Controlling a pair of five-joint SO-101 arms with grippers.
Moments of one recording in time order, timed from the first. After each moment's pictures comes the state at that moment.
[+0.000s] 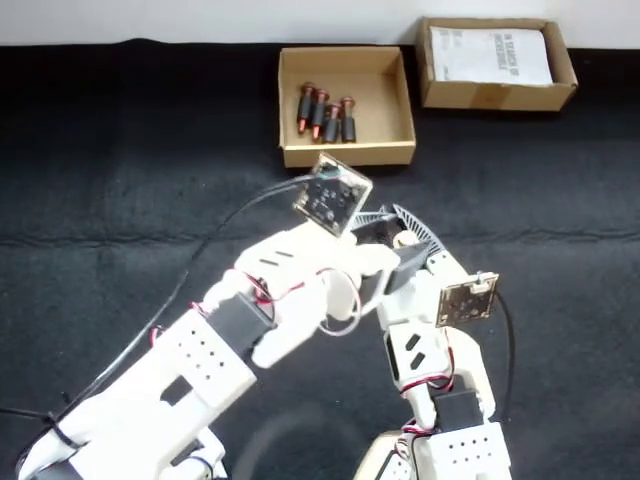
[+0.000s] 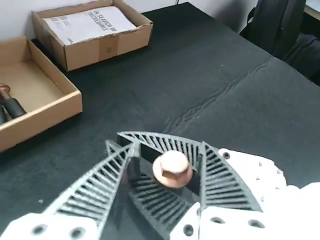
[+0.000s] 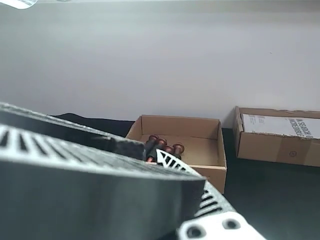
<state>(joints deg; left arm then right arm) 38.1 -40.1 42.7 32.6 18.3 -18.2 -93.1 96.0 1.5 -1.9</state>
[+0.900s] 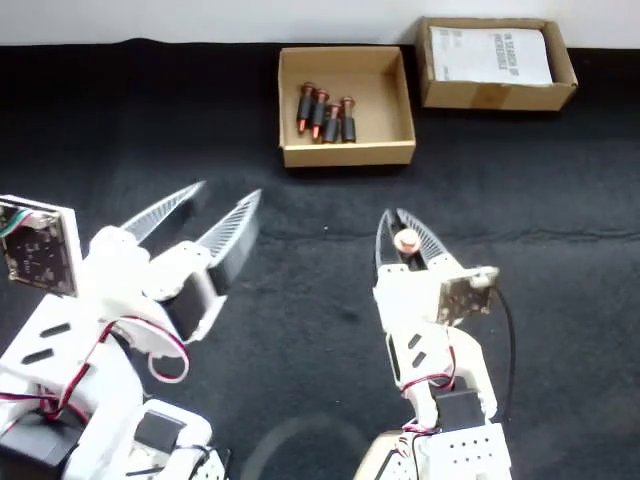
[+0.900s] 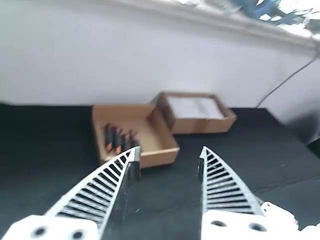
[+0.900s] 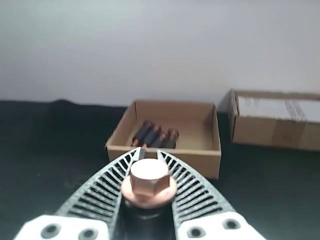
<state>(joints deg) 10.2 -72.5 29.1 66.4 18.4 -16.8 -93.2 96.0 9.8 -1.9</state>
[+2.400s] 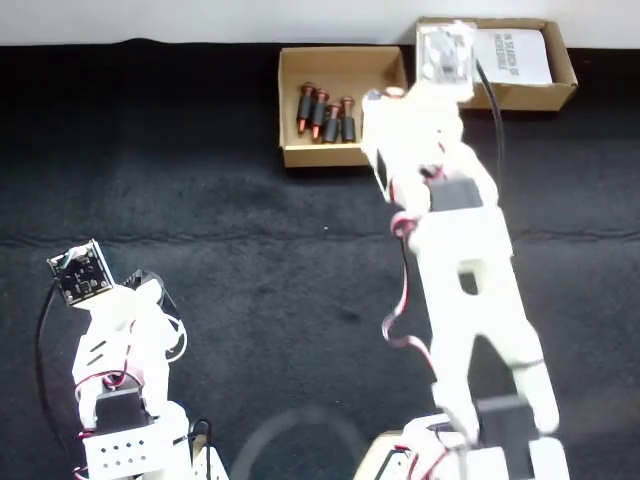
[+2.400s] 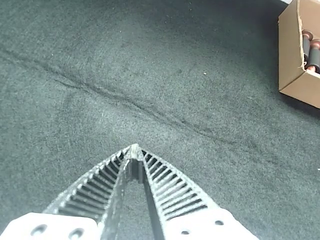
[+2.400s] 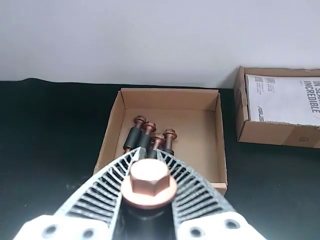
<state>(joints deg) -17.8 -102.8 96.0 46.8 18.6 -16.8 -9.3 8.9 30.5 -4.7</state>
